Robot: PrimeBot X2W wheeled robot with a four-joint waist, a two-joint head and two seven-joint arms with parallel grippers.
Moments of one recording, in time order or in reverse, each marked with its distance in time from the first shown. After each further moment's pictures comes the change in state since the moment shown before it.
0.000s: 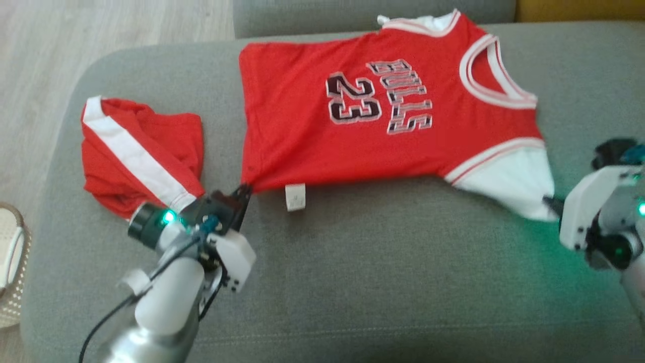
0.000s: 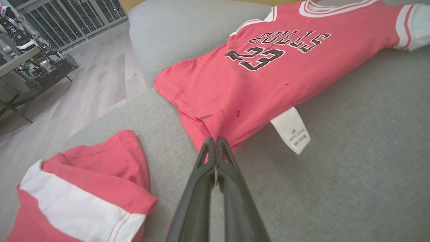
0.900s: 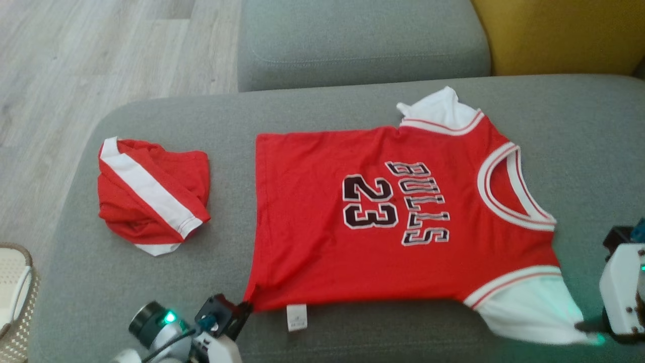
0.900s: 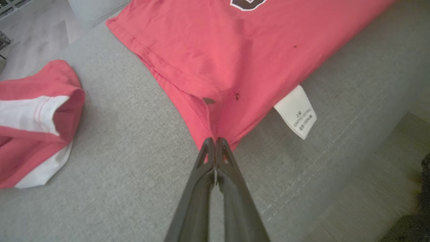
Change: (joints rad) left arm 0.297 0.131 -0.127 -0.146 -0.064 -0.094 0.101; right arm 0.331 -0.206 -0.040 -0.349 0.243 0.000 0.633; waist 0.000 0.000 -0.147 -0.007
